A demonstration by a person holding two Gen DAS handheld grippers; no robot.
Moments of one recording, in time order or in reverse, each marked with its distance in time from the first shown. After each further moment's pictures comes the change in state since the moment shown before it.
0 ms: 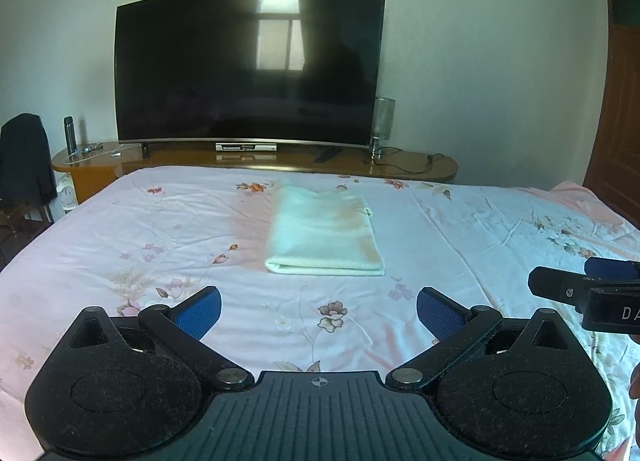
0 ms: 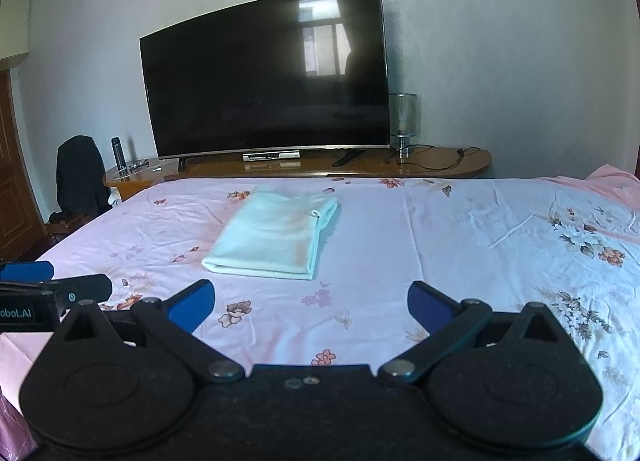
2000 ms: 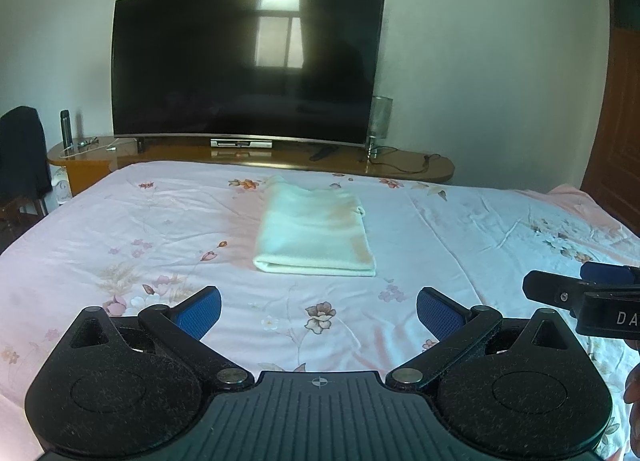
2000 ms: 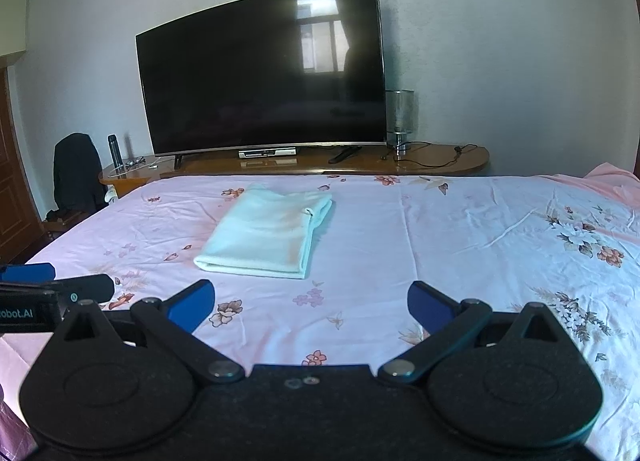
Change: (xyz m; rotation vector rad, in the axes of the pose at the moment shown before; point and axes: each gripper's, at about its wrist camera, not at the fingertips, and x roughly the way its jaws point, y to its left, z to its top) left arm 0.012 -0.009 0.000 -0.016 0.004 -0.014; right arm 0.005 -0.006 0.002 -0.001 0.015 -0.008
